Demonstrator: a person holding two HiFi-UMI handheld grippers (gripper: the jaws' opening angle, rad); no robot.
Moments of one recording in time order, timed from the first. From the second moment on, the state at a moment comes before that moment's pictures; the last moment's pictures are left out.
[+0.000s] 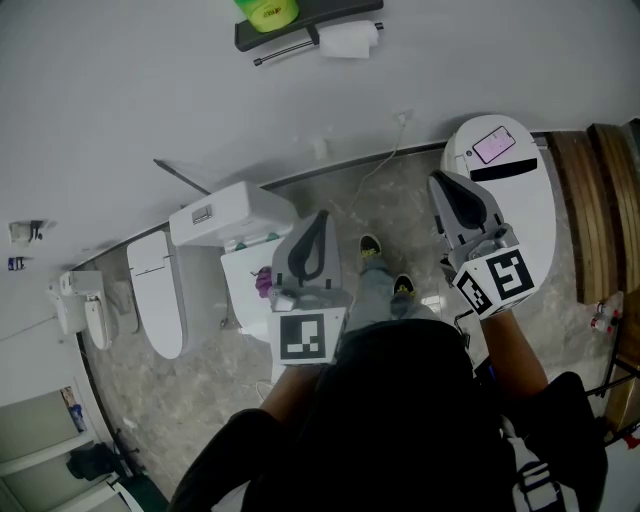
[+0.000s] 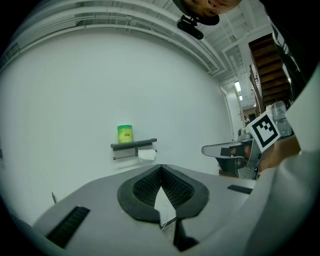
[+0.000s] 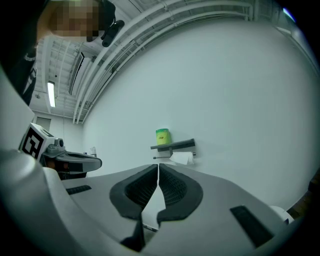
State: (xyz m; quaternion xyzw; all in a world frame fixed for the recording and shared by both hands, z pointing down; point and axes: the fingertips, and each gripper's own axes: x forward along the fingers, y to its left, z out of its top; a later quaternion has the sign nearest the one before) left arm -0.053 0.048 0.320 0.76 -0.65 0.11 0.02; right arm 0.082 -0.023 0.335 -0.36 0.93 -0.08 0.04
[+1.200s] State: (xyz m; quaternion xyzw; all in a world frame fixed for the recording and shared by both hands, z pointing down) left arm -0.154 -0.140 0.326 0.78 -0.61 0.09 0.02; right arm -0.016 -0.188 0.331 -0.37 0.93 -0.04 -0.02
